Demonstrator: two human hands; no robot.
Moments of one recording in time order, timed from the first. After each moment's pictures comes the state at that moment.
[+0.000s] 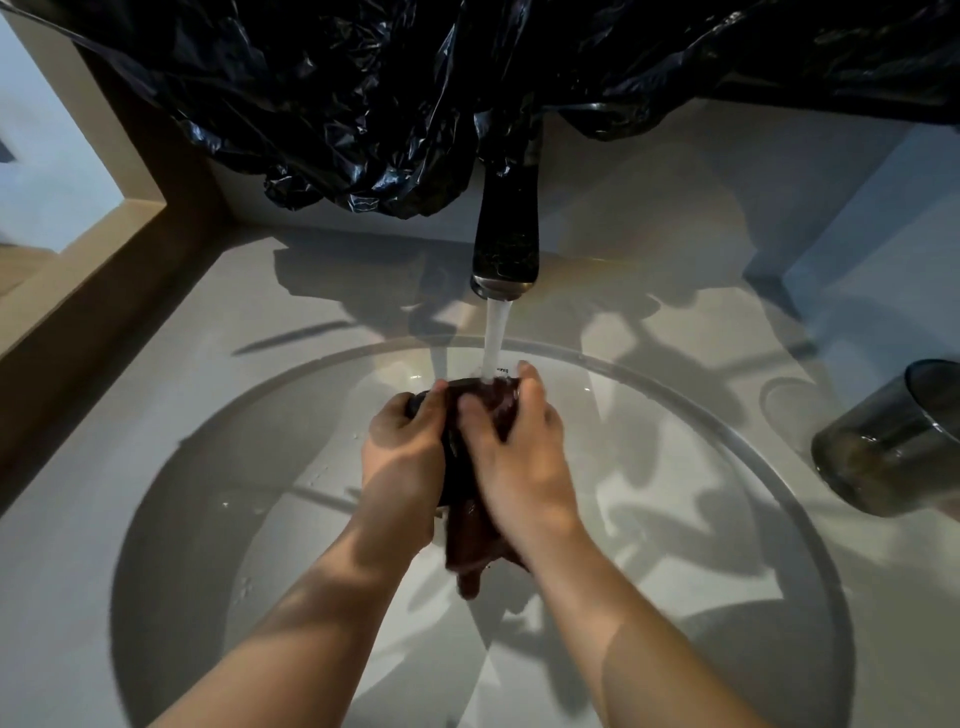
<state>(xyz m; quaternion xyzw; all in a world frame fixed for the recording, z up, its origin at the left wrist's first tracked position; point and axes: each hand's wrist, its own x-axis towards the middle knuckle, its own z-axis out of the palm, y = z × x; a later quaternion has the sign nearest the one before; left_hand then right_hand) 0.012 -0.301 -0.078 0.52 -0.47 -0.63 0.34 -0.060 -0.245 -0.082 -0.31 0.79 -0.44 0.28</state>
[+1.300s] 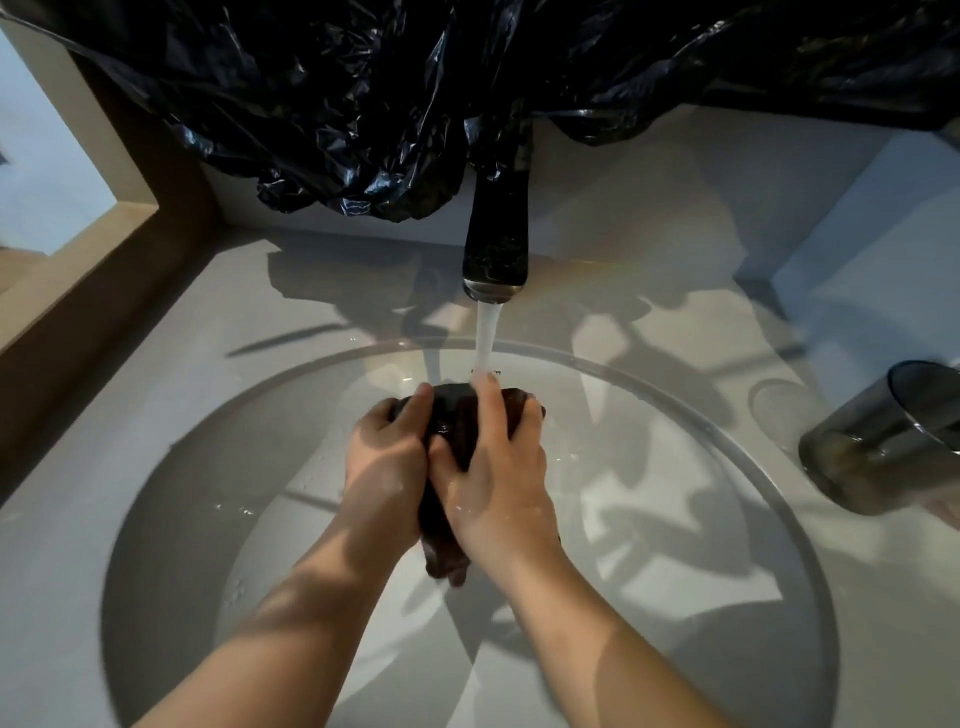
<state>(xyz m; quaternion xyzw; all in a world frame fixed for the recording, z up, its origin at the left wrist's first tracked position) 0.017 -0.300 -0.075 0.51 -0.44 -0.65 0.34 -0.038 -0.235 -0.067 -0.39 0.83 -0.30 0.26</state>
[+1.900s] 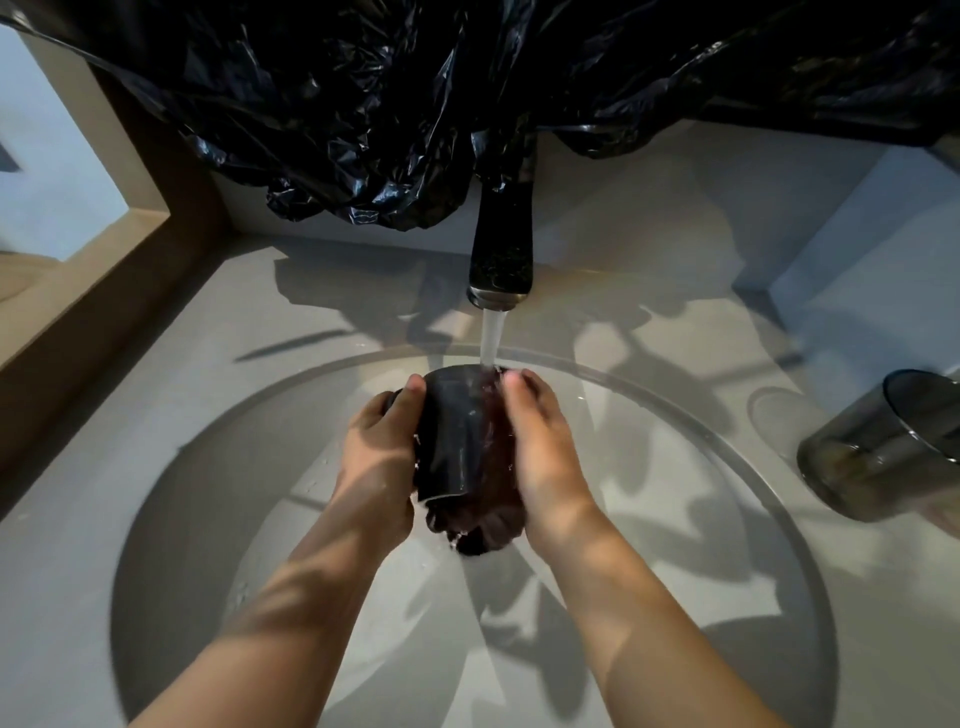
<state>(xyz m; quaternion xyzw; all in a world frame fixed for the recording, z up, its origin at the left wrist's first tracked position) 0.019 -0.306 -0.065 0.48 -0.40 -0.70 0.35 -0.071 -0.251 -0.088 -0.13 0.61 -0.64 0.45</state>
